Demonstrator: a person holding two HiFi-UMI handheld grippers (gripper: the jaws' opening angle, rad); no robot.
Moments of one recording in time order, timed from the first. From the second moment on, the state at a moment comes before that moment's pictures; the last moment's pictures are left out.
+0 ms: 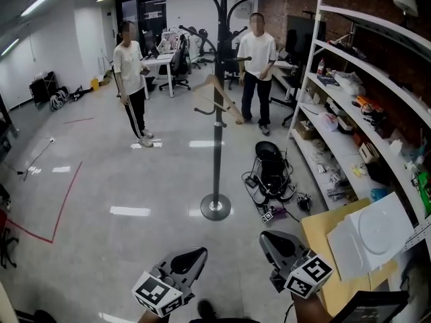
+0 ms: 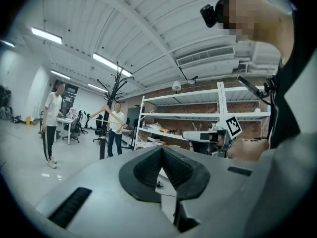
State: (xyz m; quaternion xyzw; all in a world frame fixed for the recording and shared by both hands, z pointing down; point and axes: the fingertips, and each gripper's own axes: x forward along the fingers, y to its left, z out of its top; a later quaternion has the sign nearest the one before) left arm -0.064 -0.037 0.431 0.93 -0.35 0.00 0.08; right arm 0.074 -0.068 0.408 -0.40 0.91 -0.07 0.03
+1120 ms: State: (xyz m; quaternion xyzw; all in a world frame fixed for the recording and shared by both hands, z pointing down) left arm -0.012 0.096 0.411 0.92 -0.36 -0.05 0.13; right arm 0.127 0.058 0.395 -0.40 0.91 -0.06 0.03
